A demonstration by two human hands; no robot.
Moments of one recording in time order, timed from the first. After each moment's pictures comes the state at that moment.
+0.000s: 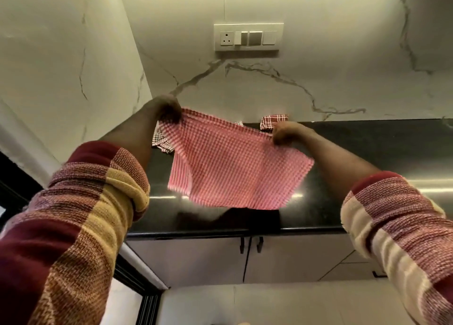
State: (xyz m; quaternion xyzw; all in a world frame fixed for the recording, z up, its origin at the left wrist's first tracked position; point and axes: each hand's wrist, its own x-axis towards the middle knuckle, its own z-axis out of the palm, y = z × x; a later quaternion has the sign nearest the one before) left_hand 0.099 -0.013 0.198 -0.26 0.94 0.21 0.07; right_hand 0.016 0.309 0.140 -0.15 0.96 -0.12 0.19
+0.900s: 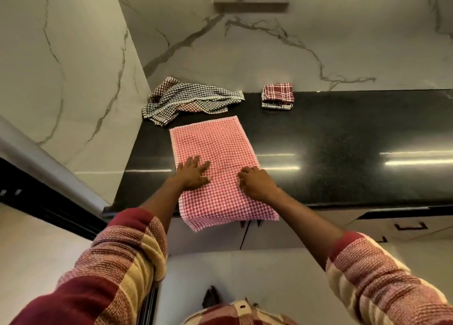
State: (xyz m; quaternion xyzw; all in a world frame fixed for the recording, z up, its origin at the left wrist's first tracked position) left_hand 0.185 0.035 -0.050 -0.05 0.97 0.11 0.22; right_hand 0.144 0.269 -0.058 -0.31 0.94 -0.05 0.11
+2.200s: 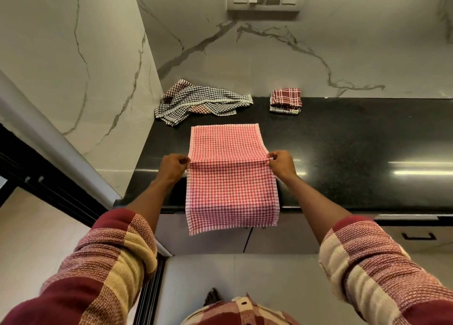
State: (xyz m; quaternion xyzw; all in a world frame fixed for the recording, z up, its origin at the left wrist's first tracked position) left_hand 0.215 -0.011 -0.039 -0.21 0.89 0.39 -0.07; right_hand 0.104 0.295 -0.028 -0.03 0.90 -0.42 0.08
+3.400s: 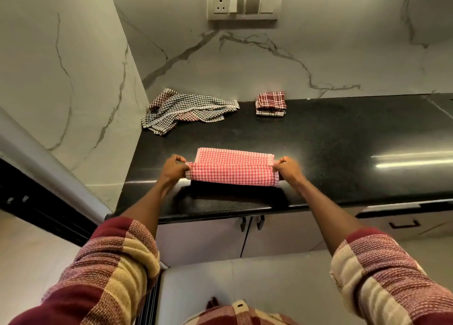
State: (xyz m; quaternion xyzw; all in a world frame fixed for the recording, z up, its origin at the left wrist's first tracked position) left_hand 0.202 0.015 -0.013 -0.24 0.77 0.59 -0.06; right_hand 0.119 0.336 -0.010 0.04 0.87 -0.48 0.11
